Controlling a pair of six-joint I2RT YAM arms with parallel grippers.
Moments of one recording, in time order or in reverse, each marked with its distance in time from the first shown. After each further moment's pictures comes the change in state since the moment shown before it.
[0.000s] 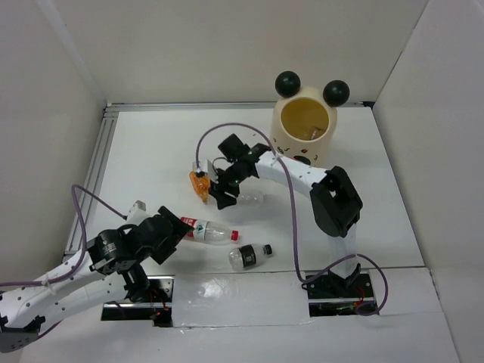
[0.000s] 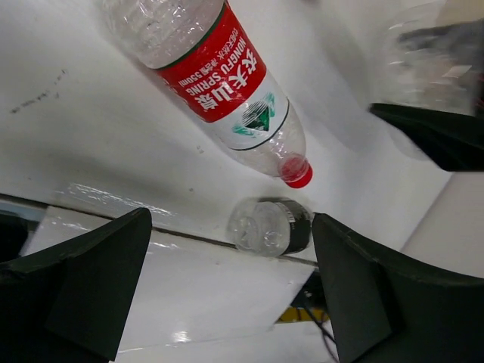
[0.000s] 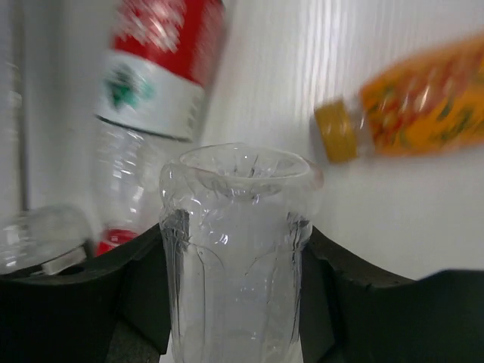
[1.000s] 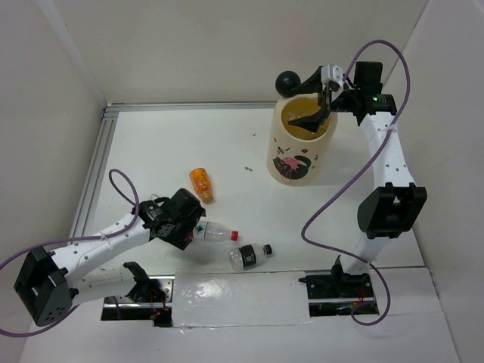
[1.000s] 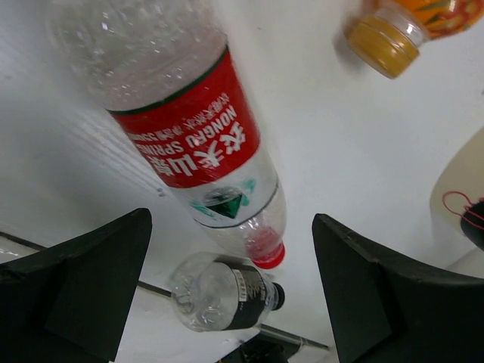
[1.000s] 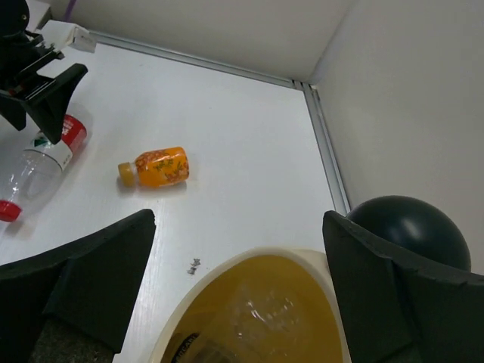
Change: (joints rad) left arm 0.210 0.481 0.067 0.224 0.147 -0.175; right arm -0.796 -0.224 0.371 -0.026 -0.915 -0.248
